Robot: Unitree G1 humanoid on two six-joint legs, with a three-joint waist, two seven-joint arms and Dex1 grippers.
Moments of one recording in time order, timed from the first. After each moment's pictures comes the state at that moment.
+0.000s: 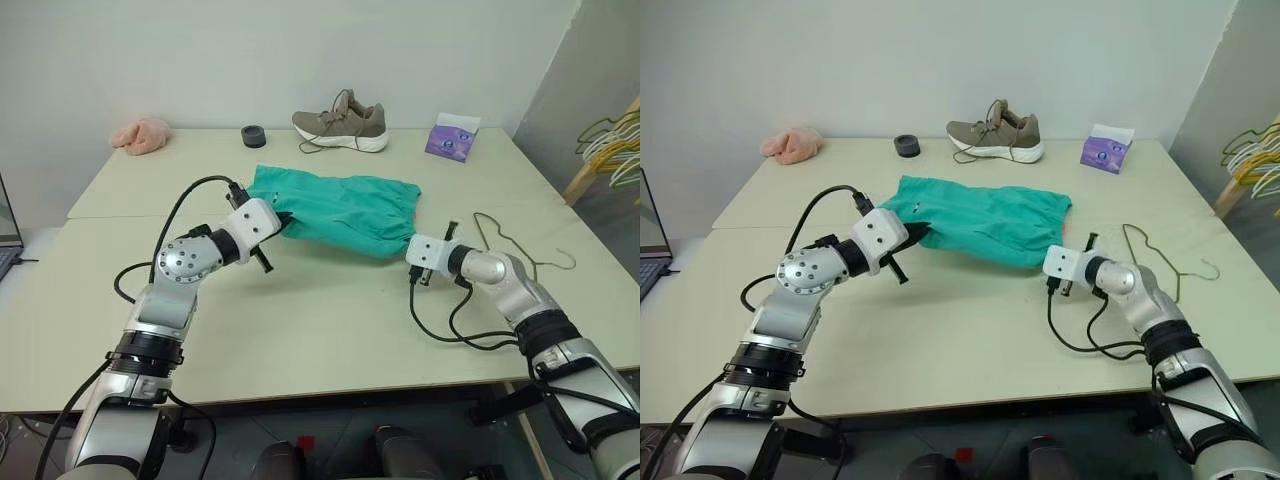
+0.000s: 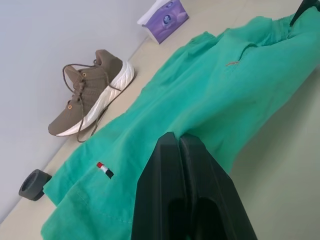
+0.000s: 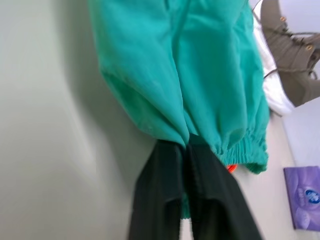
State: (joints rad) left arm -0.54 0.58 -0.08 0.22 0.04 -0.07 -0.71; right arm -0.73 -0.52 0.33 0.65 -0.37 -0.30 0.54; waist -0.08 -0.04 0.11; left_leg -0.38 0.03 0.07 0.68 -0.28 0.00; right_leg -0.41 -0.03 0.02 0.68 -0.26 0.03
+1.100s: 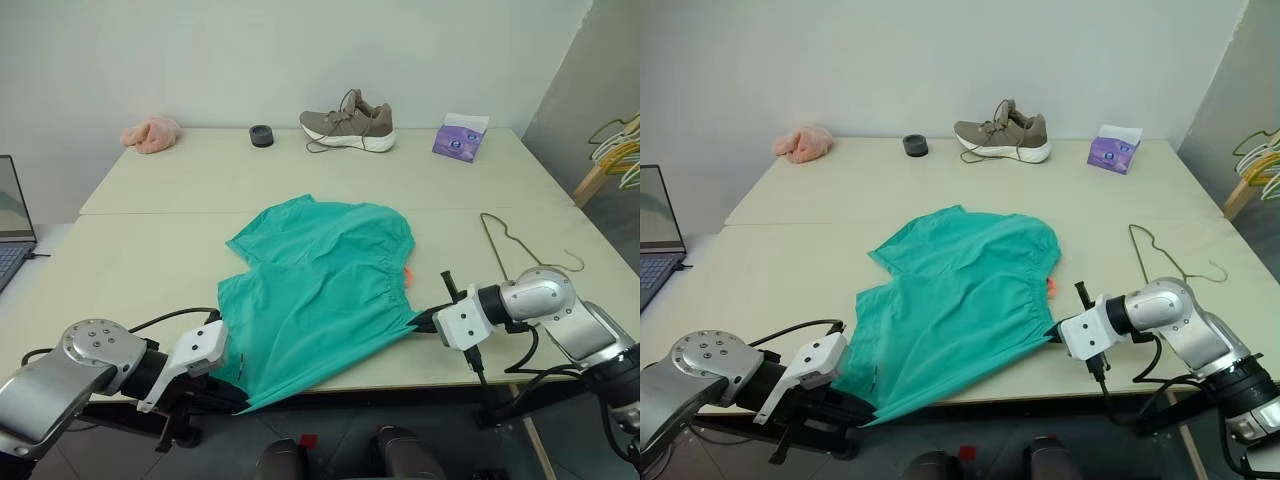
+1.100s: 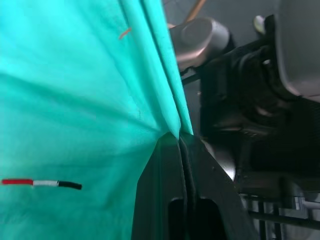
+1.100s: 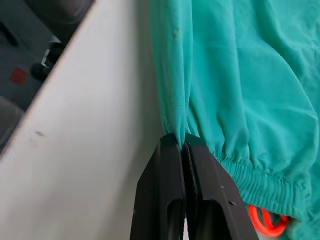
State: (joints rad) left arm 0.11 1.17 -0.01 -0.42 -0.48 0.56 -1.36; right arm -0.41 -0.88 0.38 -0.05 -0.02 -0.29 1.25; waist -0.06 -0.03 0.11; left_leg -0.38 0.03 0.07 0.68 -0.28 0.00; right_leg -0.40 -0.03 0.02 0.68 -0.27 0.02
